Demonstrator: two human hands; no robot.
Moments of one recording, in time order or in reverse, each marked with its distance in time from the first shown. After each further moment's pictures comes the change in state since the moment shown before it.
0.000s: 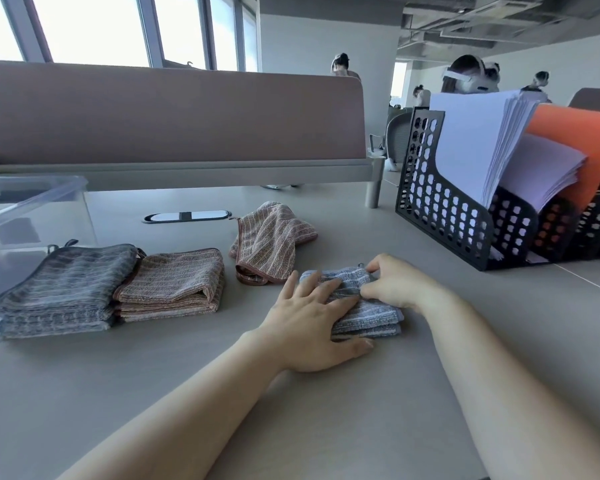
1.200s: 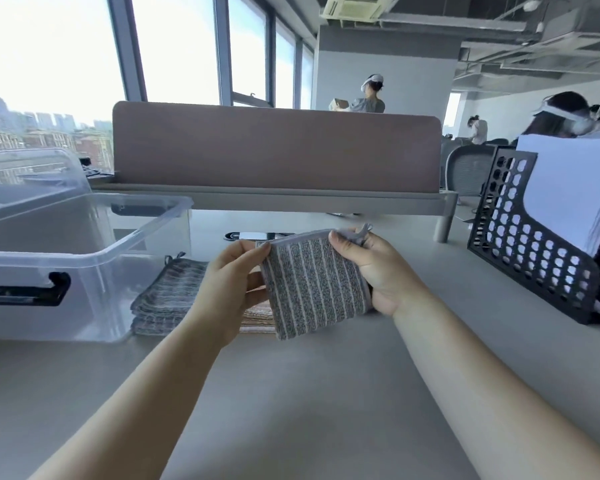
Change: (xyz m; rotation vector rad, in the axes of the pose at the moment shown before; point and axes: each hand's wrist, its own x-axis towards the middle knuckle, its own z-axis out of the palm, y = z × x) left_hand -0.099 -0.133 -0.076 -1.647 0.698 -0.395; right_hand 0.010 -0.154 0.056 1.094 -0.189 -0.435
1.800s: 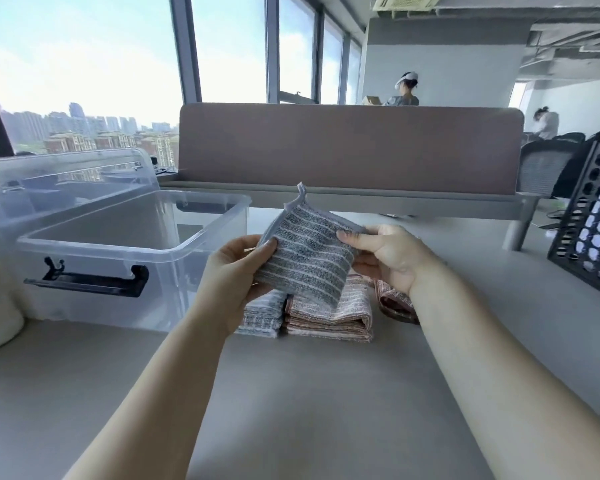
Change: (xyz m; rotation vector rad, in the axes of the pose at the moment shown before) left_hand 0.007 0.018 -0.067 0.028 0.222 0.036; right_hand 0.045 -0.002 0.054 -0.049 -0.125 0.261
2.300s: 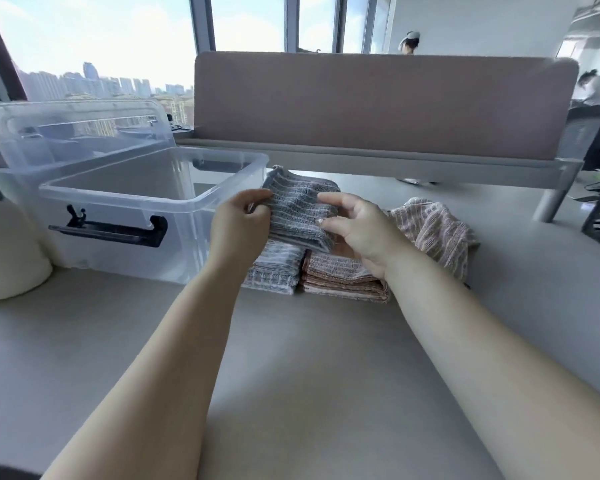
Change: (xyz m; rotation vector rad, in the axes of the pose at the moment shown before) left_hand 0.009 -0.003 -0.011 0.569 0.274 0.214; right_hand 0.004 0.035 0.050 -0.167 -0.047 -0.121
